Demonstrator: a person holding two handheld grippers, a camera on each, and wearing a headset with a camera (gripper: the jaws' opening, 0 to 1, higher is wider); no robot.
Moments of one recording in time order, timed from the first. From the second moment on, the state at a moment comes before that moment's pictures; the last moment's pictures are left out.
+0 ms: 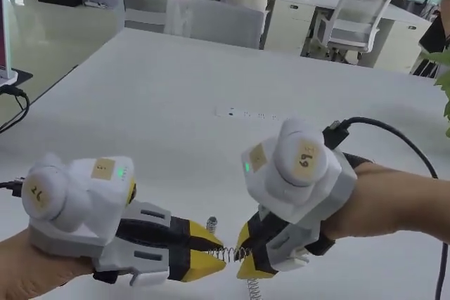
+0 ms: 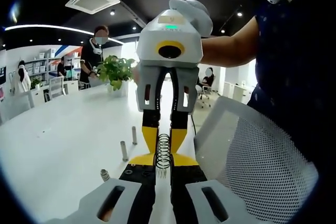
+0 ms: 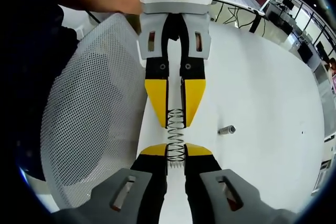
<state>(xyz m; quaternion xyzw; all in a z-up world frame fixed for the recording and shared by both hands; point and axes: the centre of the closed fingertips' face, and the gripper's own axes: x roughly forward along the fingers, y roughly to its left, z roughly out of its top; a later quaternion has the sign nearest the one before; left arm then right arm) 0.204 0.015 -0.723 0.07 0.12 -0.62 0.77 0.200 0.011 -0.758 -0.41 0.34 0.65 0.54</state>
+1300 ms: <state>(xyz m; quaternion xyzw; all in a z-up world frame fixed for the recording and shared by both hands) 0.210 0.013 -0.720 0.06 0.11 -0.62 0.78 0.203 0.029 -0.719 -0.41 0.33 0.65 0.55</state>
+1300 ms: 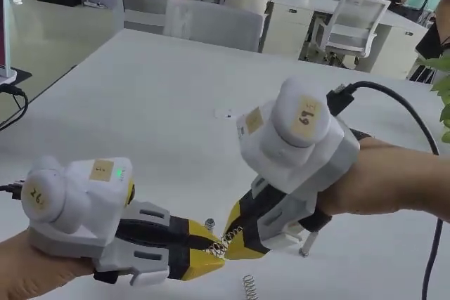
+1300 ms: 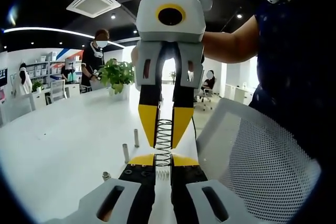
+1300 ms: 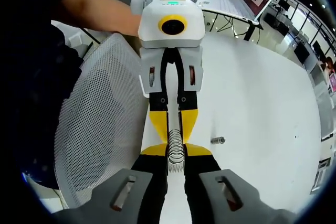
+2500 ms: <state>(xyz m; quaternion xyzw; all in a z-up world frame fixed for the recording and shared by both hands) 0.218 0.010 -0.720 0.06 0.09 -0.61 0.78 0.208 0.034 -0.713 -0.45 0.36 0.63 0.52</state>
